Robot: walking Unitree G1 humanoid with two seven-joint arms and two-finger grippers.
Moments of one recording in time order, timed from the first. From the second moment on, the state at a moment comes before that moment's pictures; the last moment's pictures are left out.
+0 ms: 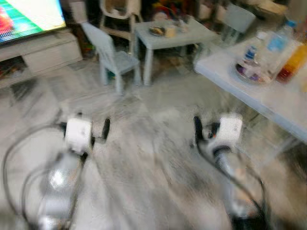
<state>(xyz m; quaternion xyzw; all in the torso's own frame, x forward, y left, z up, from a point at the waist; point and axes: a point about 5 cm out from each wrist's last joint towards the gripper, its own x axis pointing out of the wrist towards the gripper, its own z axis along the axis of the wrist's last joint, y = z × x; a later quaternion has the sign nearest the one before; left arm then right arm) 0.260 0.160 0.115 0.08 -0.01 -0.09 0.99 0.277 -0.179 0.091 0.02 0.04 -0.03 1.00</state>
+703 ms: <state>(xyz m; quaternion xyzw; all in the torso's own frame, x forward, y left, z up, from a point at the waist) 0.260 0.160 0.119 0.06 -0.02 -0.09 0.99 0.283 -0.175 0.105 0.02 0.01 -0.03 1.00</state>
